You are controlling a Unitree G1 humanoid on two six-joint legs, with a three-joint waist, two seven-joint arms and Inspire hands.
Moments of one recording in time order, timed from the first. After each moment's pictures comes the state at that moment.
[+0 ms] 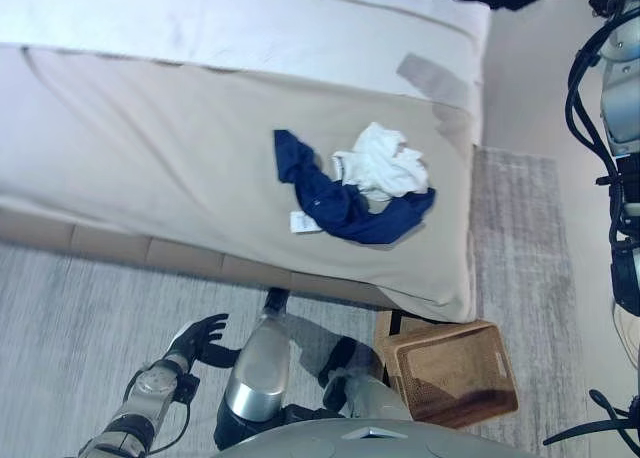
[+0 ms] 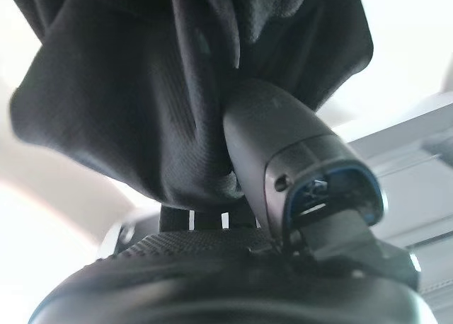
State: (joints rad) left arm -0.04 0.44 -0.19 1.02 -0.08 -0.12 -0.12; right arm -1.11 -0.91 0.20 0.25 -0.23 0.27 -0.67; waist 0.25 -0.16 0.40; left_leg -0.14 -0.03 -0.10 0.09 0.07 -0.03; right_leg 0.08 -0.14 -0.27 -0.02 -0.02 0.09
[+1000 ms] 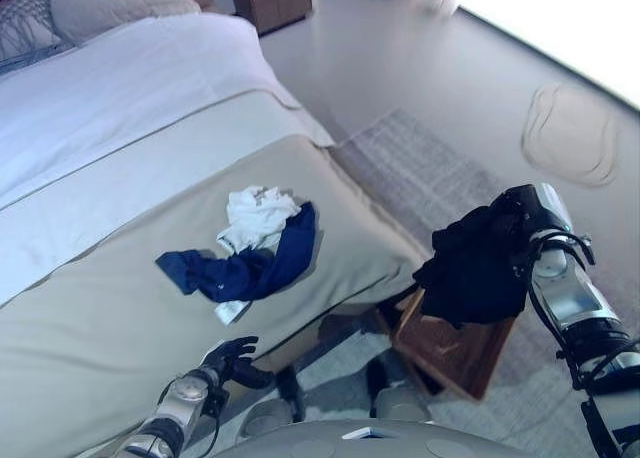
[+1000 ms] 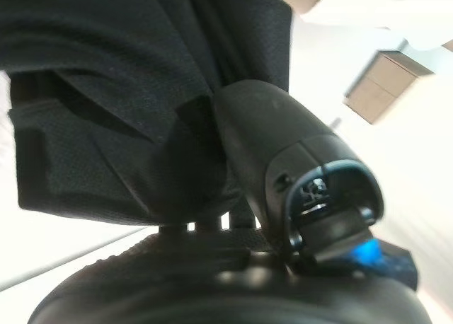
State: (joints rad) left arm -0.08 0.31 -0.30 1.00 -0.11 -0.05 -0.14; right arm -0.38 -0.75 0.14 0.55 -0.13 0.22 -0.20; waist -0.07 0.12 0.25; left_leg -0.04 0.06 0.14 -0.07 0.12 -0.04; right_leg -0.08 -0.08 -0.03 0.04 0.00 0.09
